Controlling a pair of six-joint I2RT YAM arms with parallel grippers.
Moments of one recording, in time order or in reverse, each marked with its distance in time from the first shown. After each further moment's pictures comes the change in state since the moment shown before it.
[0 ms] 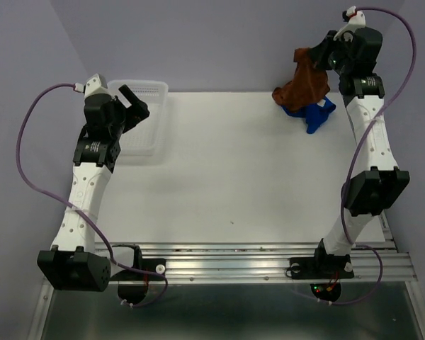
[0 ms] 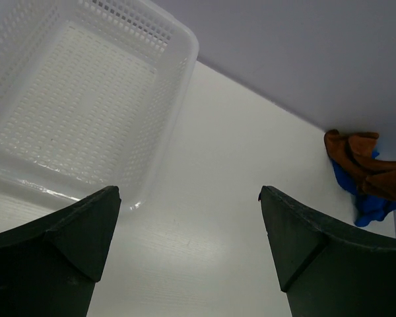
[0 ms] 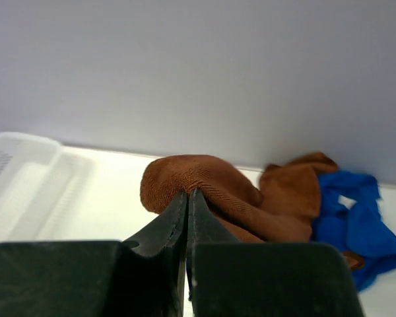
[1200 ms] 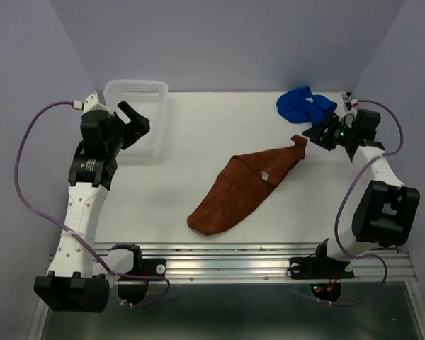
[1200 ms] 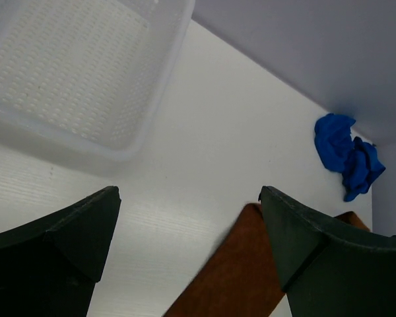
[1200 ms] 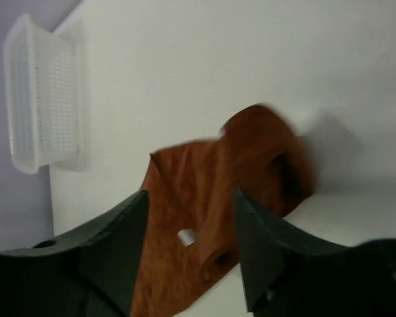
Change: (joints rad) left arm 0.000 -0.165 -0.071 -0.106 0.039 -0.069; right arm -0.193 -0.346 -0.942 0.213 -0.443 0.333
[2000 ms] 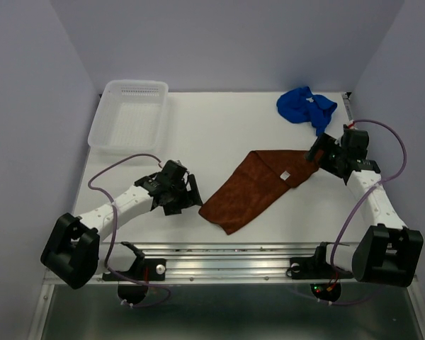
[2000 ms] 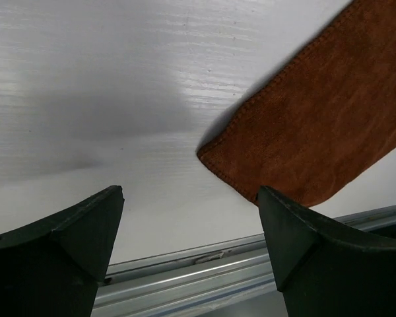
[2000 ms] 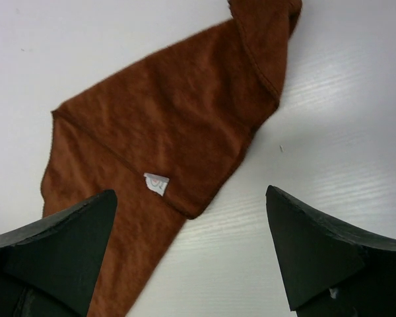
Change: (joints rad) left arm -0.525 0.177 -0.526 -0.025 0.097 -0.229; right arm 0.081 -0.298 -0.220 -0.289 0.576 -0.130
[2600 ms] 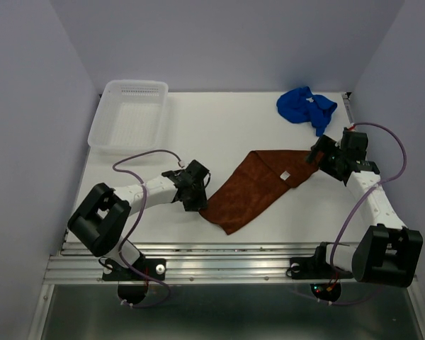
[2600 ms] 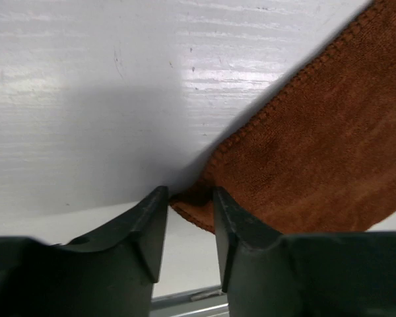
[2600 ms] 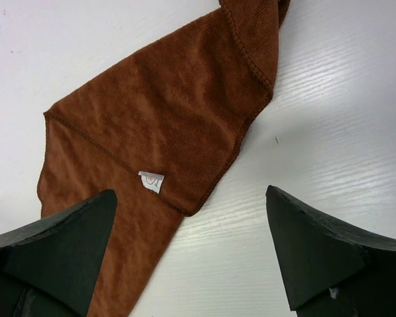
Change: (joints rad) left arm -0.138 0.300 0.100 0.089 -0.077 -0.012; right arm 0.000 -0.007 -0.037 -0.027 0.033 0.035
